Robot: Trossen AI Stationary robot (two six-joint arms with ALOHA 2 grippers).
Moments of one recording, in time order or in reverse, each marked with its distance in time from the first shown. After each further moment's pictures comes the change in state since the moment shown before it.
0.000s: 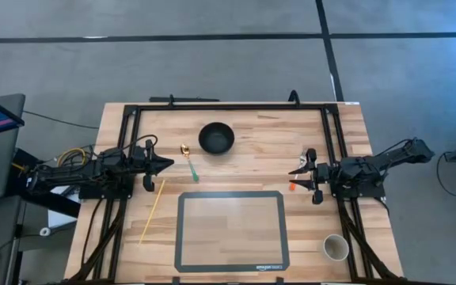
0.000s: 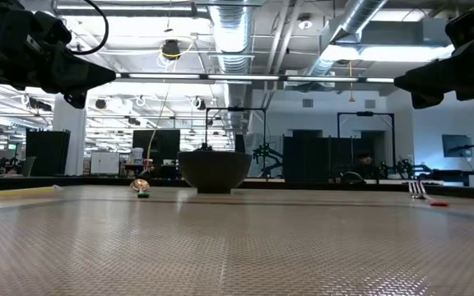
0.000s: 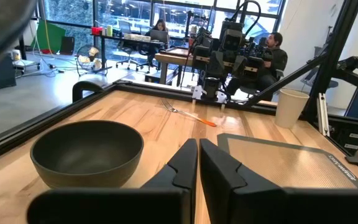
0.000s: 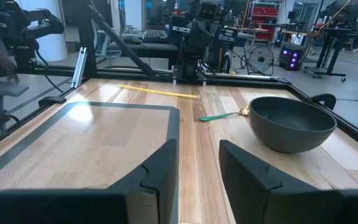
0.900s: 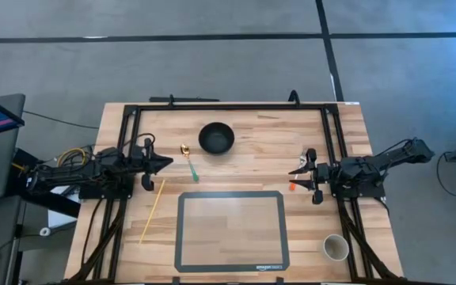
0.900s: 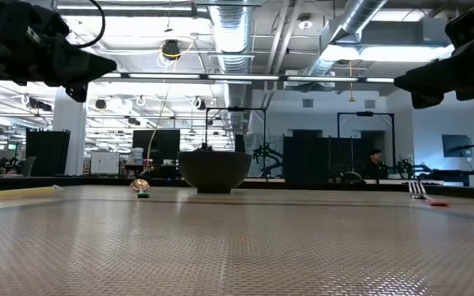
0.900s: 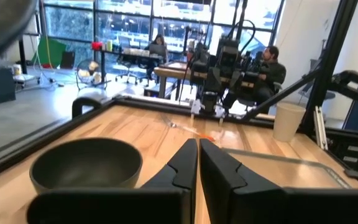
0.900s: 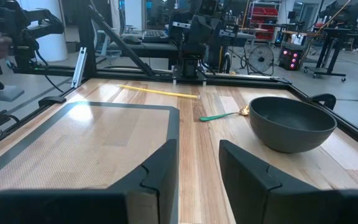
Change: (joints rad) left arm 0.000 0.000 0.000 0.072 0.000 0.009; right arm 0.000 0.000 0.000 0.000 0.000 0.000
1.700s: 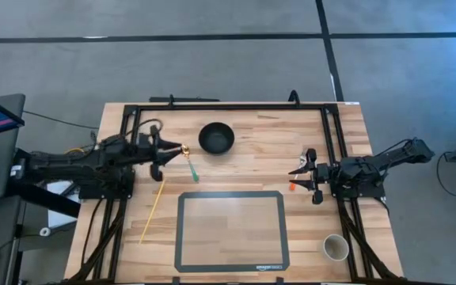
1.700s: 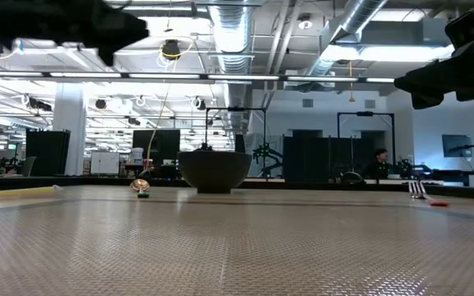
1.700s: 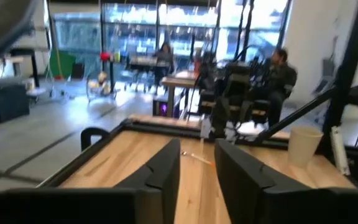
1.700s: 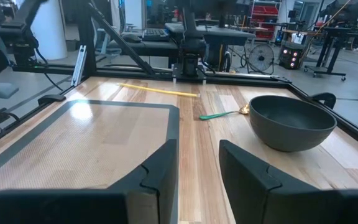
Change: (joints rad) left arm 0.039 0.528 0.300 0.208 0.000 0.058; right arm 0.000 0.000 0.000 -0.006 0.000 -0.002
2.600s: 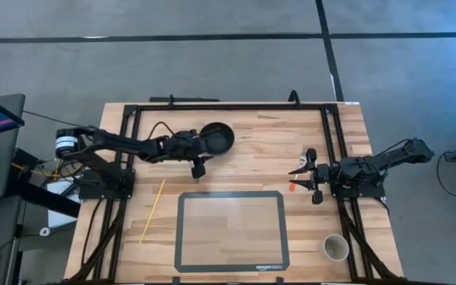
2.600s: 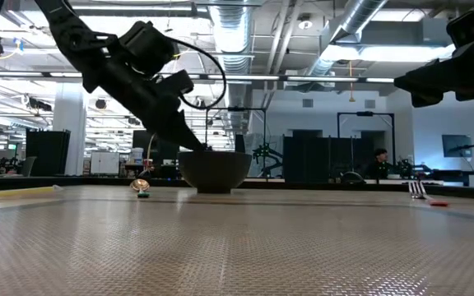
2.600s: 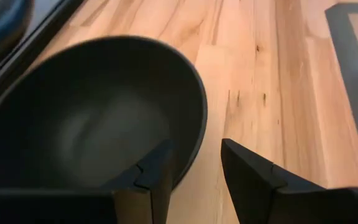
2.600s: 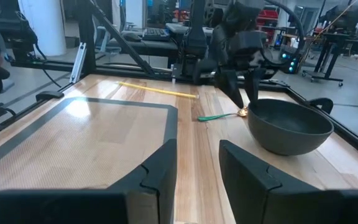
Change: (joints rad) left arm 0.103 0.906 0.269 -0.020 -0.012 0.171; right arm 0.000 0.000 0.000 0.002 0.000 -0.033
